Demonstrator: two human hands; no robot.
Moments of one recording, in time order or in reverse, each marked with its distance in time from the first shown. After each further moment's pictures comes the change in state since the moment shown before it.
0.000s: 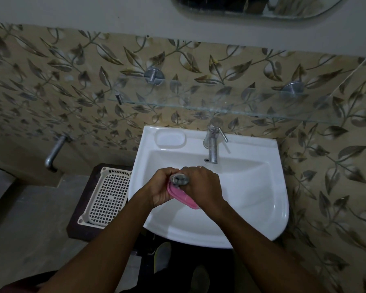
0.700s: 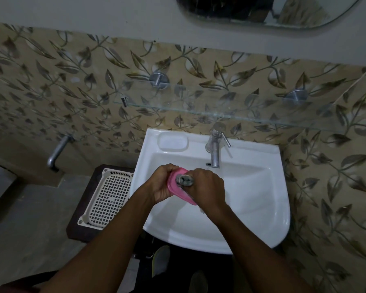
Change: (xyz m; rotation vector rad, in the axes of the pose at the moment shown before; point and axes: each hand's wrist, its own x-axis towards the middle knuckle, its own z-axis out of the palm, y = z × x) left_hand 0.006 0.013 -0.003 0.046 0.046 0.057; right_hand 0.006 0.003 0.006 -0.035 0.025 0.167
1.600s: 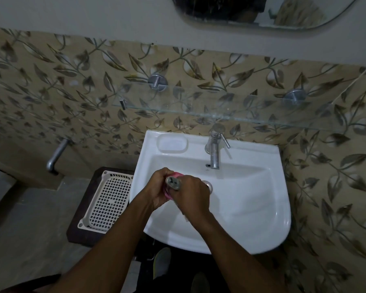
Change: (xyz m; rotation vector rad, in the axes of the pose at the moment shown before) left_hand -0.003 -0.009 -0.005 0.037 0.109 0.073; right_hand -0.013 -0.039 0.003 0.189 -0.005 0.092
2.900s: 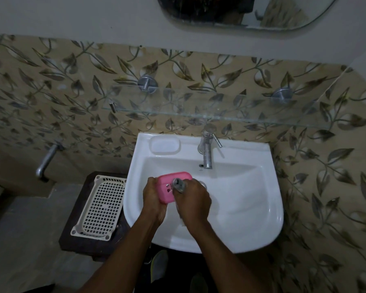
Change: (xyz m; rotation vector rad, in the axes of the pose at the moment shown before) left_hand -0.020 -0.031 0.017 -0.260 0.267 0.305; right_hand -0.015 0.013 0.003 0.106 0.113 0.248
